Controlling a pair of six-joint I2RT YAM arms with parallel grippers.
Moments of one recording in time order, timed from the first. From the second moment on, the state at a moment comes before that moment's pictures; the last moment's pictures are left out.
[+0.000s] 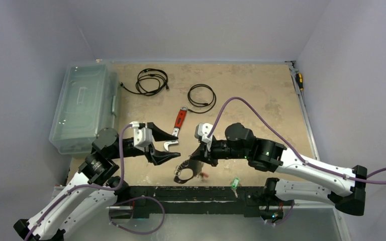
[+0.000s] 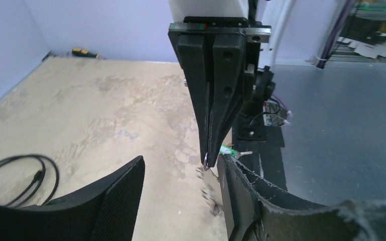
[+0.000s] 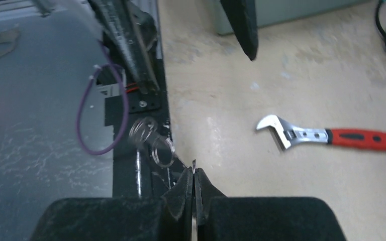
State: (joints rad) left arm -0.67 0.55 0.65 -0.07 0.72 -0.02; right arm 1.14 0.98 0.91 -0.31 -0.21 0.01
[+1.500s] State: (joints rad) left arm -0.69 0.59 0.52 0.27 0.92 -0.21; right arm 1.14 1.06 1.13 -0.43 -0.46 -0.16
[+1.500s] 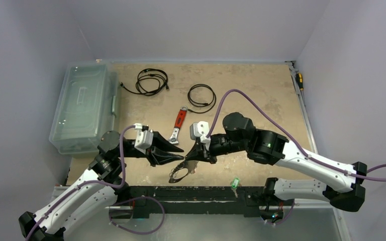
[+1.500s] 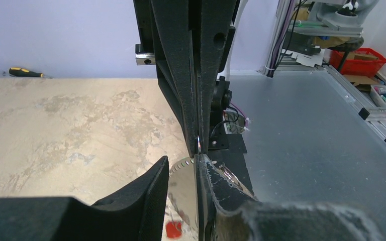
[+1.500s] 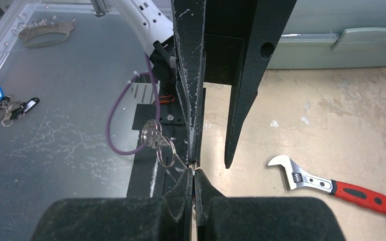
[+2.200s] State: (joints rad) left arm -0.69 0.56 0.51 0.21 0.85 -0.20; right arm 1.14 1.09 1.14 -0.42 -0.40 -0.16
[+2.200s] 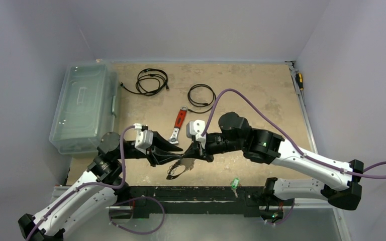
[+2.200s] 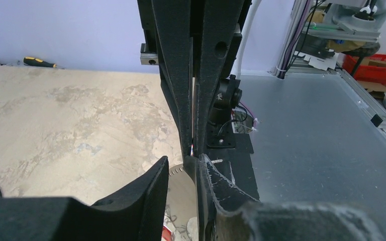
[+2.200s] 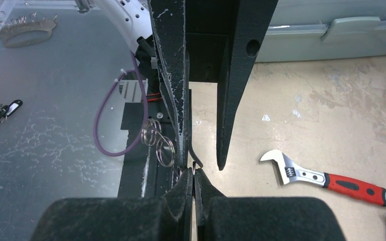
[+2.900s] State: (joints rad) left arm -0.69 0.56 0.51 0.24 0.94 -0.17; right arm 1.13 1.10 1.14 -0.41 -0.52 -0.18
